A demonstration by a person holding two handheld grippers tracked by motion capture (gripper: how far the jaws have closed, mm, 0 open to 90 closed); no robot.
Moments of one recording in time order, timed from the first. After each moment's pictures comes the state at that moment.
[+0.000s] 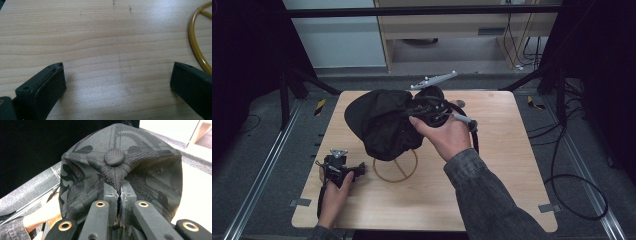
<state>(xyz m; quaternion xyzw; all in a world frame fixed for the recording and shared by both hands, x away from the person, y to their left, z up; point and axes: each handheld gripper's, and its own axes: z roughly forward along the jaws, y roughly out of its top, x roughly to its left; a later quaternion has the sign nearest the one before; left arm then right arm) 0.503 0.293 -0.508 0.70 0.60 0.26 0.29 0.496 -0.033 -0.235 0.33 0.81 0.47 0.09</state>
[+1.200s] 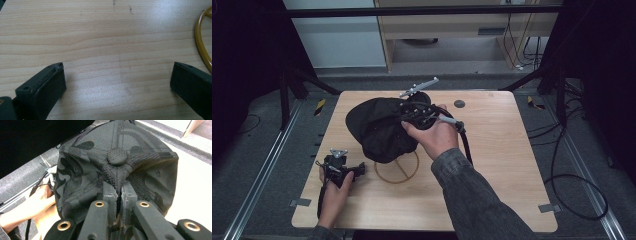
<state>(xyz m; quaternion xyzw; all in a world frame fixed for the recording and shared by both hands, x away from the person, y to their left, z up) 0.503 0.292 -0.508 0.69 0.61 0.26 0.29 0.516 -0.006 -0.266 0.34 0.83 0.42 0.10</state>
